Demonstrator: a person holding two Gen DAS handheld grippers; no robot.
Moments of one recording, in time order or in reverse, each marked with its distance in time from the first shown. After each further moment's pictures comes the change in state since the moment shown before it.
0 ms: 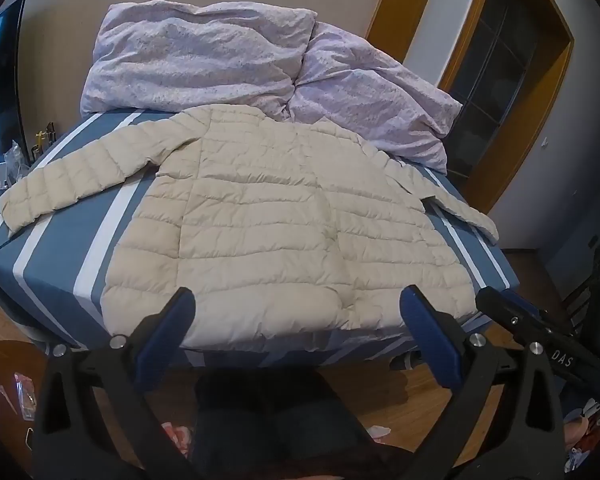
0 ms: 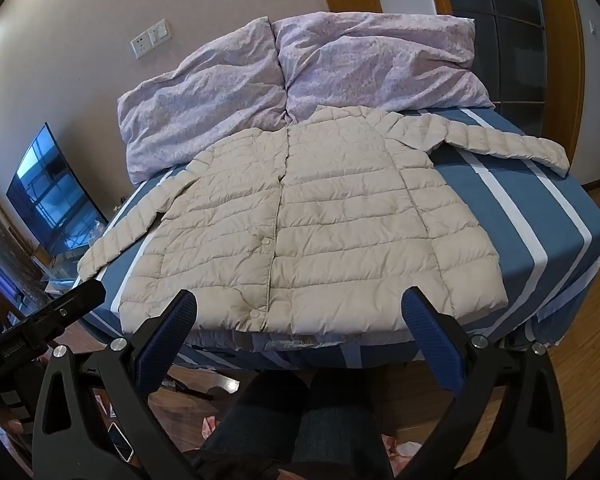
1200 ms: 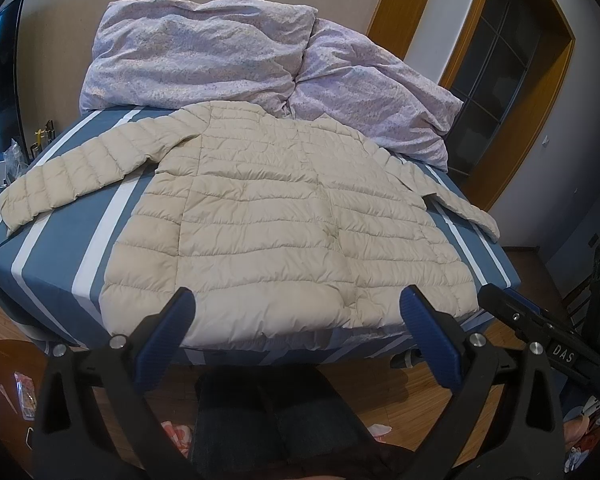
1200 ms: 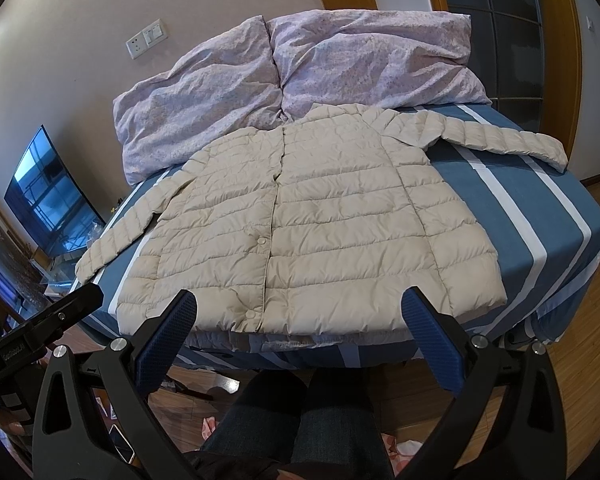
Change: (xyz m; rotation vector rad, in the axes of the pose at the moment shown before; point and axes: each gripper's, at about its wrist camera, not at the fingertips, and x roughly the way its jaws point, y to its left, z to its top) left arm 0.000 -0.001 0.000 -0.002 0.013 0.001; right arm 0.003 -0.002 0.000 -0.002 0.003 -0.003
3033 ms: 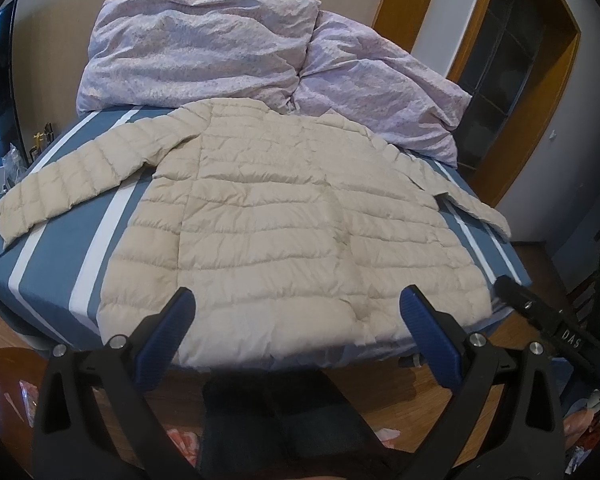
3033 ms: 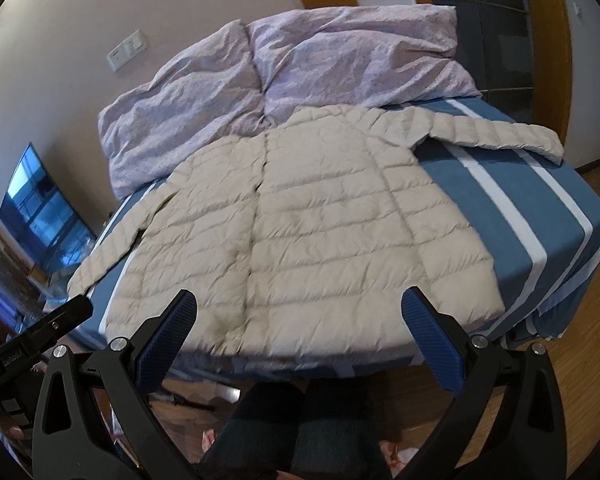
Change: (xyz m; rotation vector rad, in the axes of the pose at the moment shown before) left arm 0.032 0.005 0.009 0.010 0.021 0.035; right arm 0.022 -0.032 0.021 0.051 -0.033 -0.025
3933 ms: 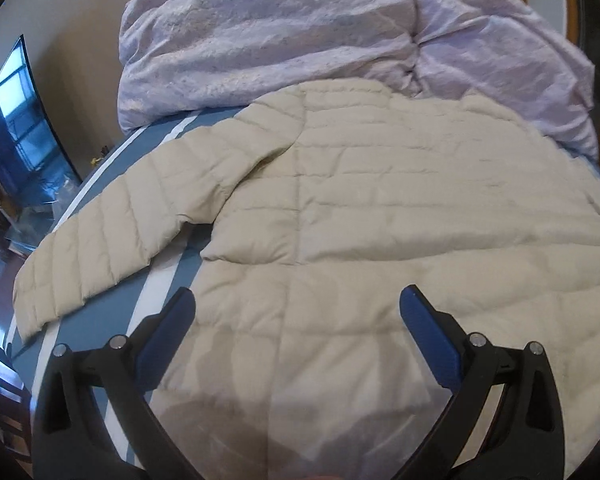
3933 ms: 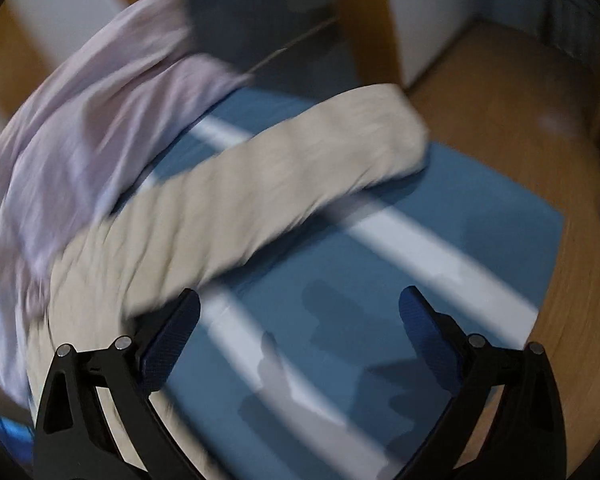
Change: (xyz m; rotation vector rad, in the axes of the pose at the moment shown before) left arm 0.184 0.080 0.090 0.051 0.057 0.421; right arm 0.114 -0.298 0.130 0.653 0.022 -0.425
